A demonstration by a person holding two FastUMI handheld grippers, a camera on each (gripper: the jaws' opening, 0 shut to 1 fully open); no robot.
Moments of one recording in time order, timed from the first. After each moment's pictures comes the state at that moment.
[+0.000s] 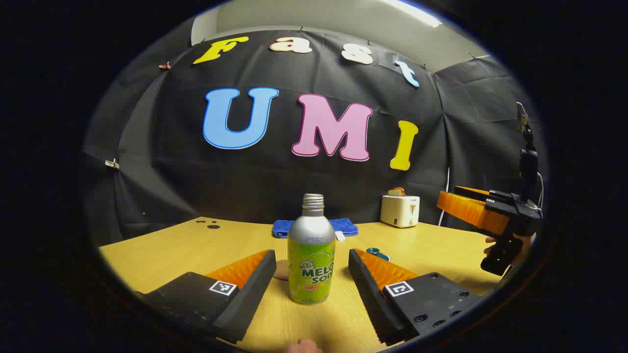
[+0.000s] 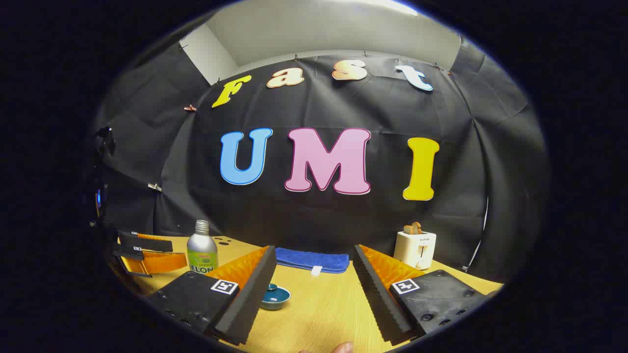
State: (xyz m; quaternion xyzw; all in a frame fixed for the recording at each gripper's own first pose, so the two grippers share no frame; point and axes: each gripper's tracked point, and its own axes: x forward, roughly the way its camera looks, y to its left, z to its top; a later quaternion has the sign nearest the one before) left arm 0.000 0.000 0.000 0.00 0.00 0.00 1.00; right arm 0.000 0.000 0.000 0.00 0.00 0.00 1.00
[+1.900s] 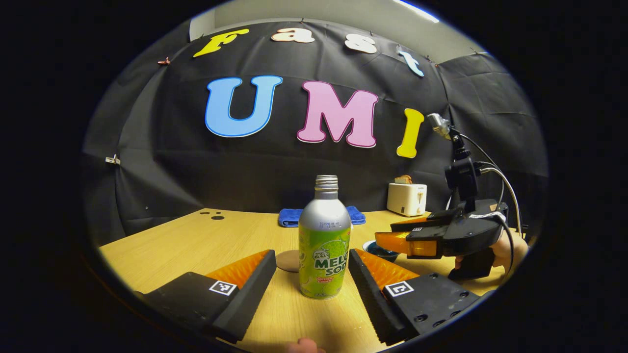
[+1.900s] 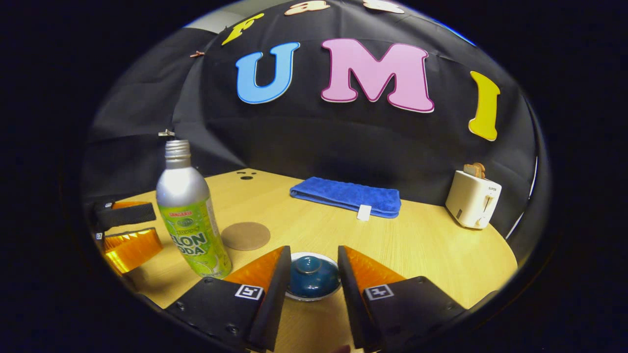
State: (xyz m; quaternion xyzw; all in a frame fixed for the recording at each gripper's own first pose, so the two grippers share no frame) left arm 0.004 0.021 -0.016 0.01 0.03 0.02 1.00; right arm 0.091 0.078 -0.144 -0.01 0.25 0.09 0.96
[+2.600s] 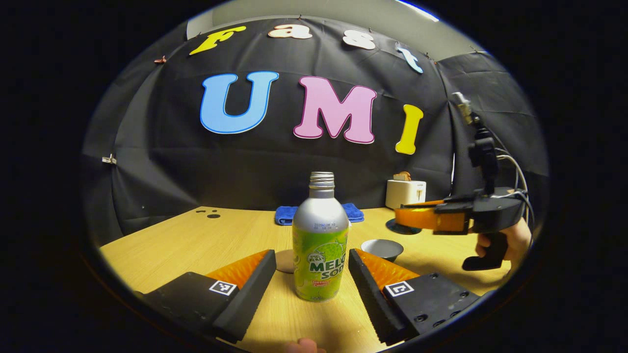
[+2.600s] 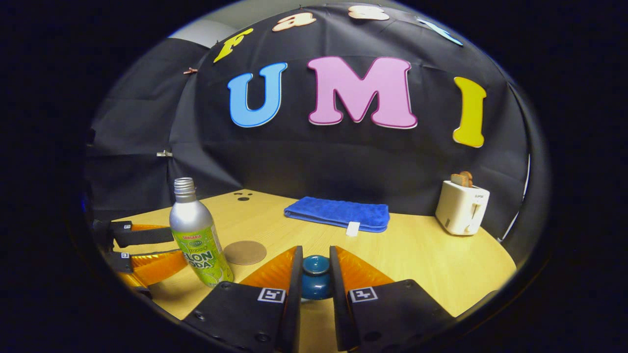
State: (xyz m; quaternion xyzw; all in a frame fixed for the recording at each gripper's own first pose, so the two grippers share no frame) left arm 0.025 0.016 -0.022 0.01 0.04 0.01 1.00; right arm 0.067 0.041 -0.081 0.02 0.18 0.06 0.98
